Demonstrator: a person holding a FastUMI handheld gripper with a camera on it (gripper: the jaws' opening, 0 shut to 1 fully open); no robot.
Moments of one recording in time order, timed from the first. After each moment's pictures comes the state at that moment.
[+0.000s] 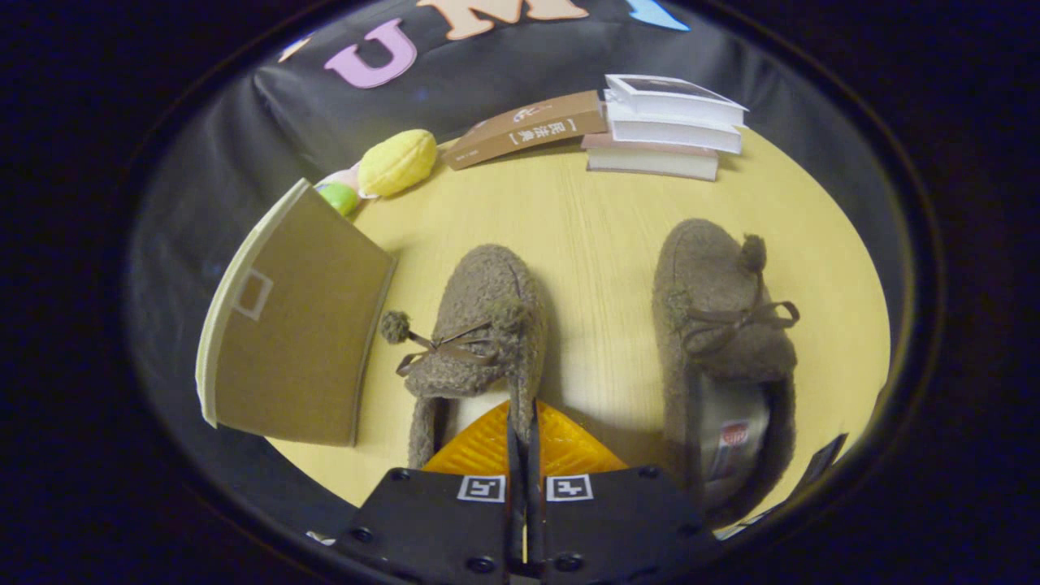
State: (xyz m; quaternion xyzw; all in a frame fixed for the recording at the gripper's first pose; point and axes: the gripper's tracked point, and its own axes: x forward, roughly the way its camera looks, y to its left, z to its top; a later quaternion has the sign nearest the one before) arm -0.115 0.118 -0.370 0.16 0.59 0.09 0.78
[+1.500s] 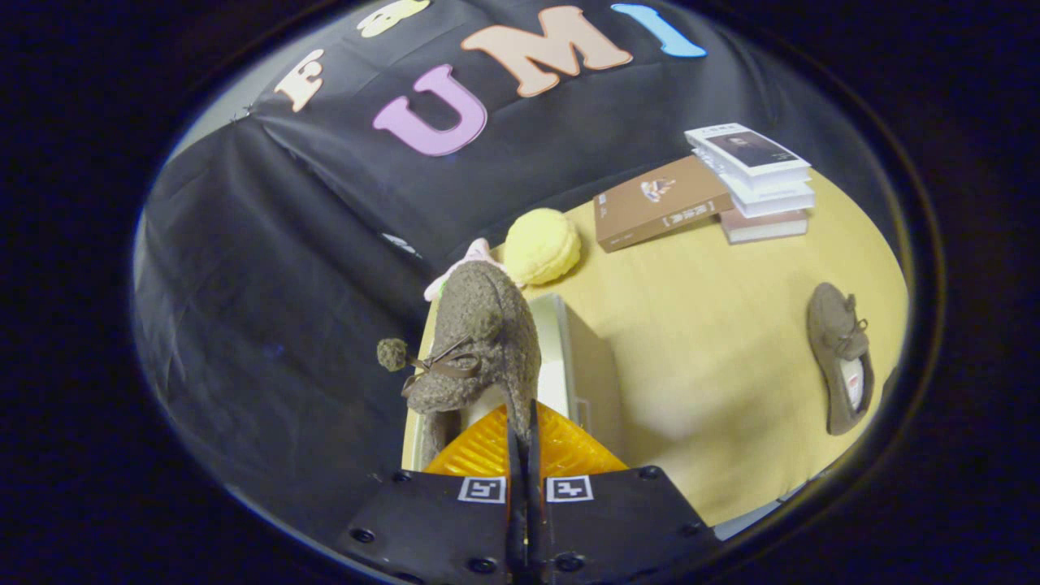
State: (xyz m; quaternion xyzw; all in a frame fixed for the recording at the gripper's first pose) arm -0.046 0.331 -0.183 0.29 0.51 0.12 0.80
